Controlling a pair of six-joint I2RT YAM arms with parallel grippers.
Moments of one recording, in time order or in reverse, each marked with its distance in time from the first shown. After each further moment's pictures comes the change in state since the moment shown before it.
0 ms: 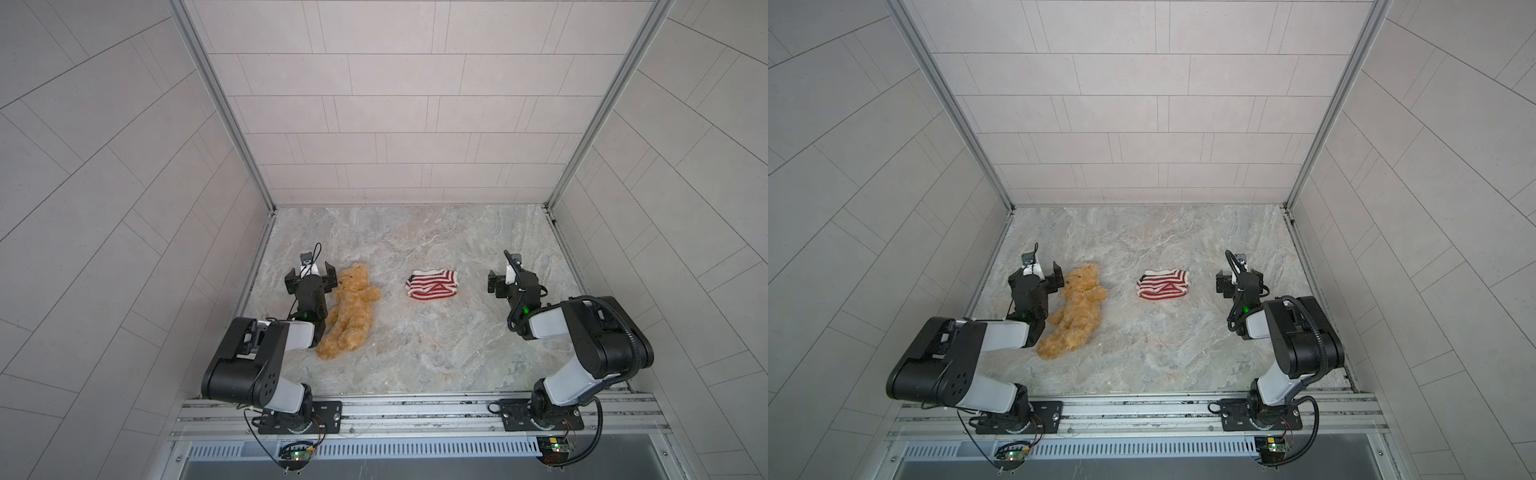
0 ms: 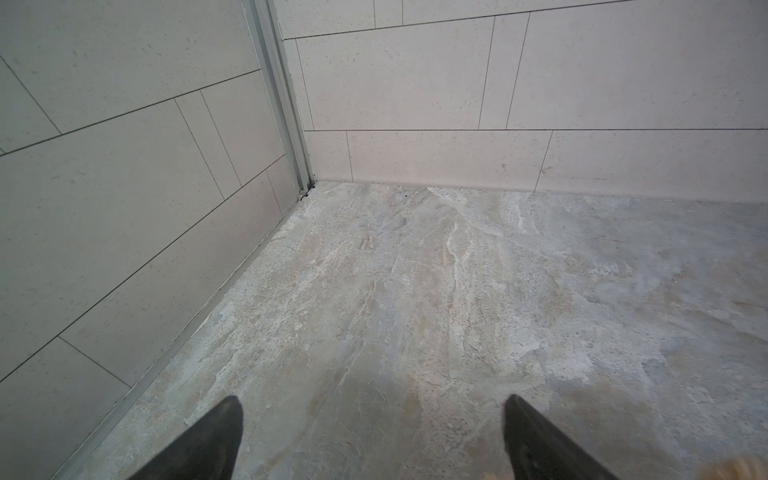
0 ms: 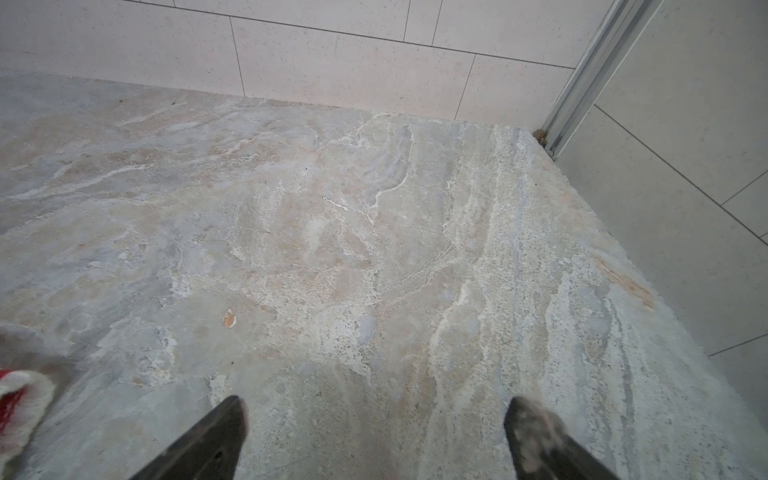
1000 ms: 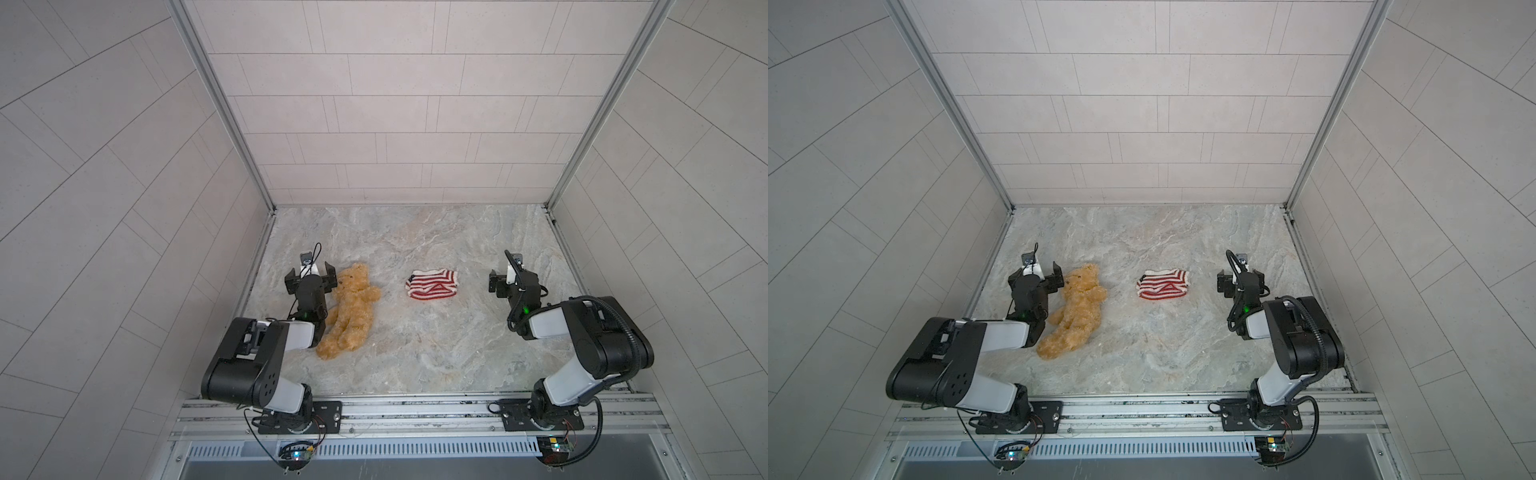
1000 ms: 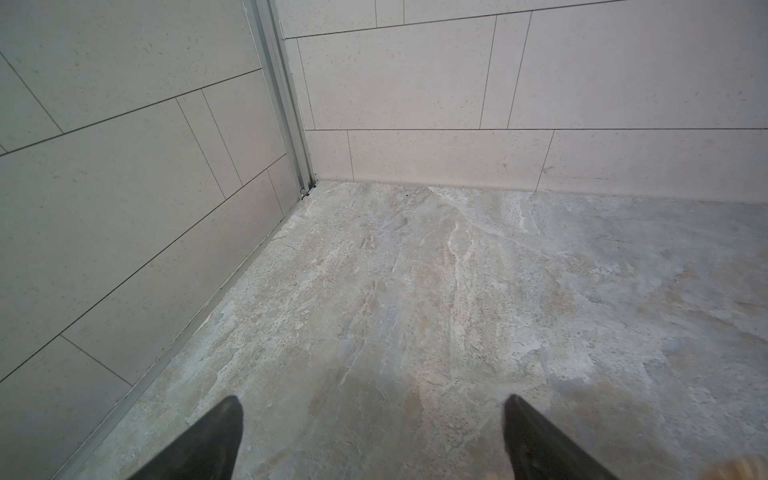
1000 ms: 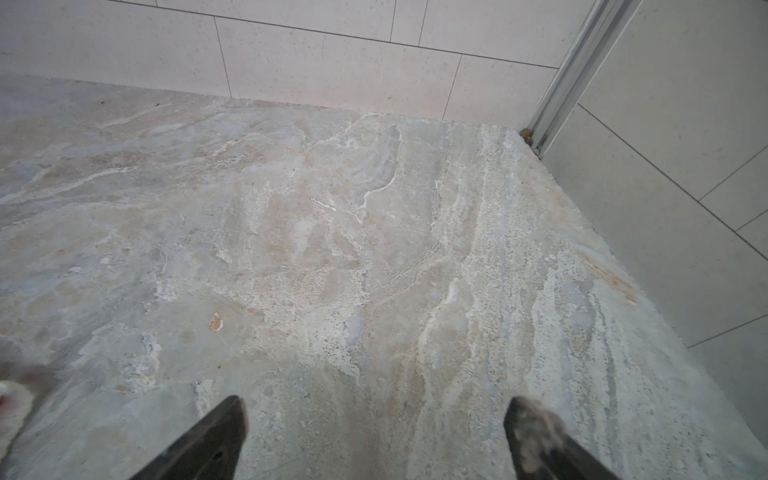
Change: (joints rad) left arm 0.000 -0.008 0.000 -0.011 -0.006 -0.003; right arm 0.000 -0.005 0.000 0.000 0.033 0.006
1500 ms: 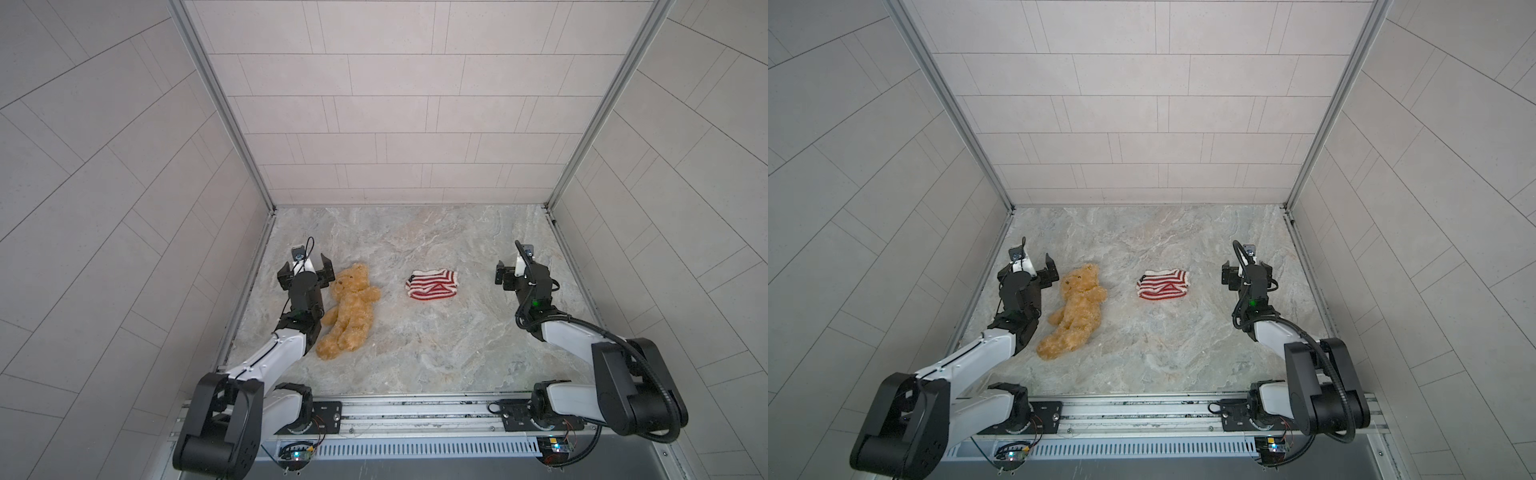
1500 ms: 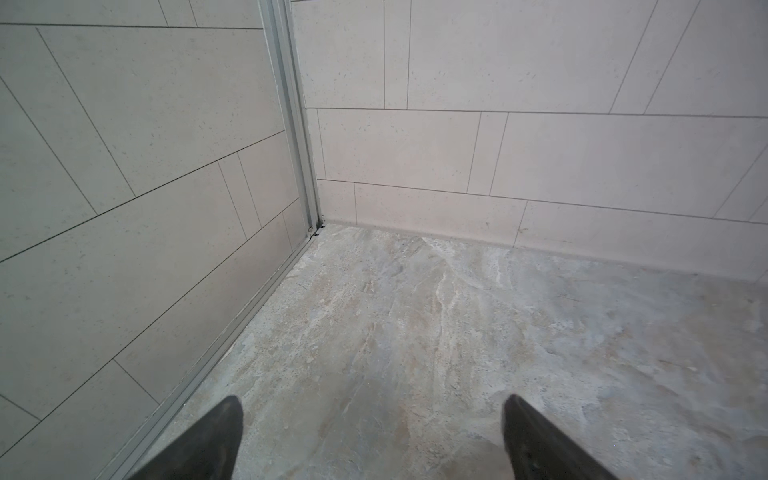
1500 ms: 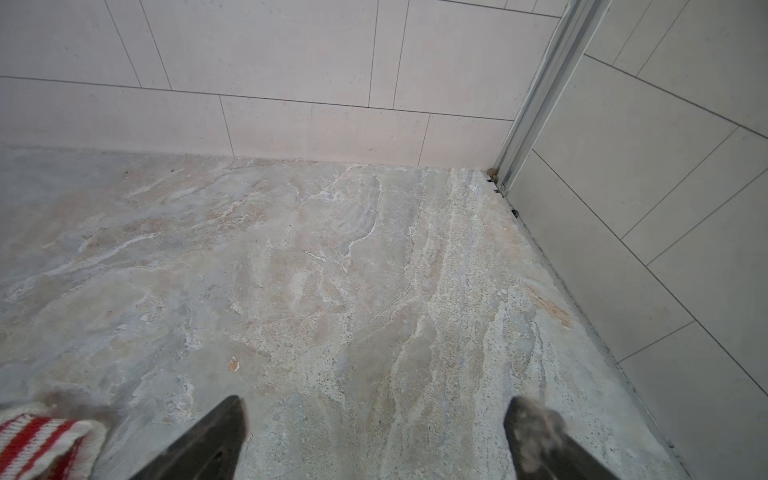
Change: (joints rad) left arm -0.047 -0.339 0.053 -0.321 -0.041 -0.045; right arm 0.000 -0.317 0.068 -0.350 0.019 0.029
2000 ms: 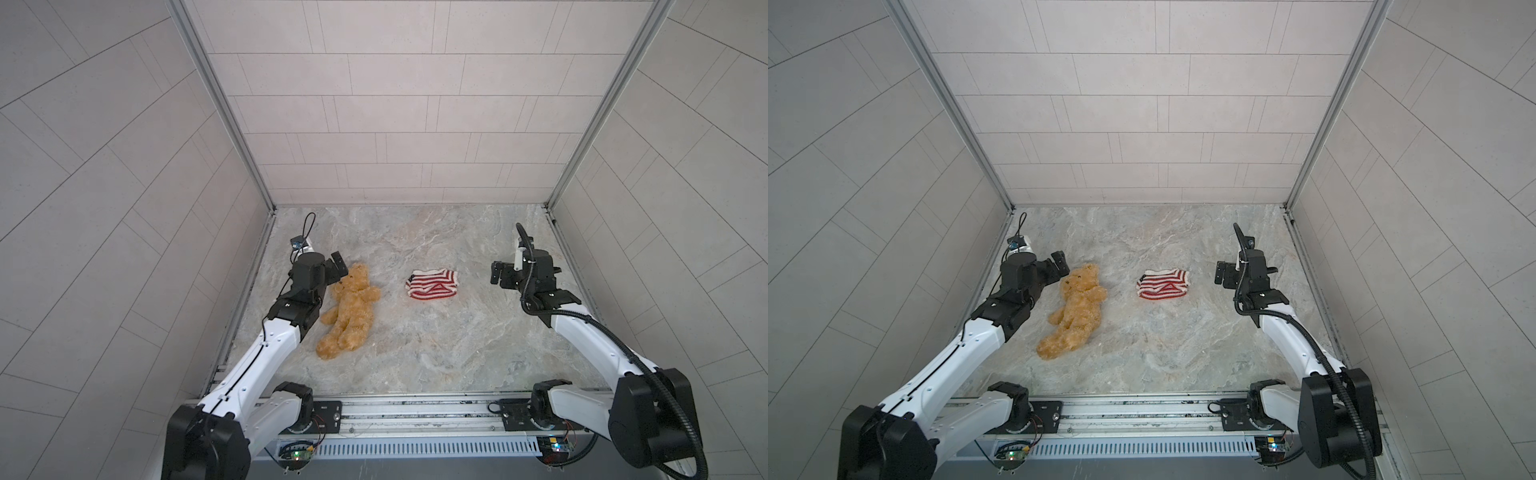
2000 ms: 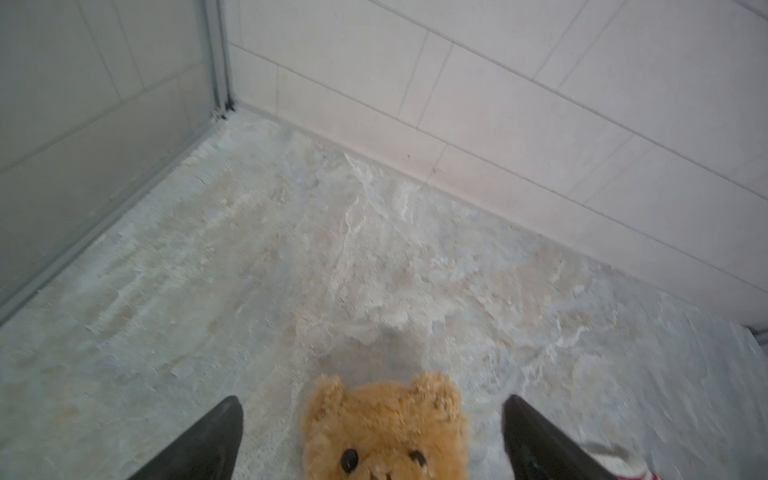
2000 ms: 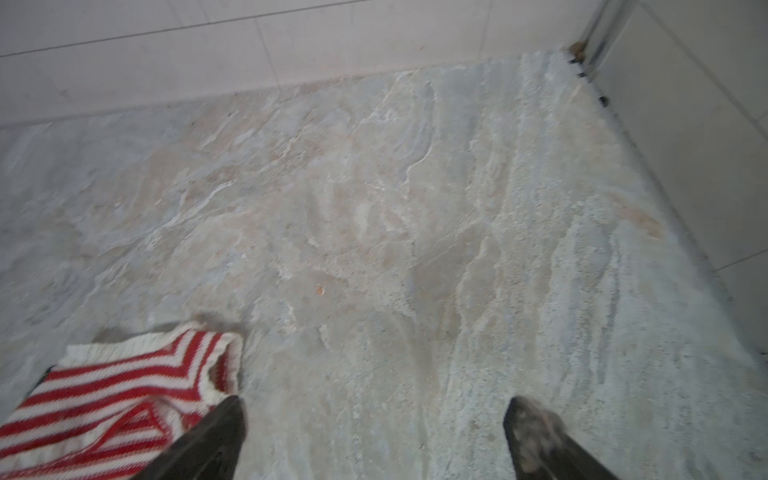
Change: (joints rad) left arm -0.070 -0.098 0.302 -0.710 0.212 -0.427; right arm 0.058 -0.127 0.249 -0.672 -0.141 0.219
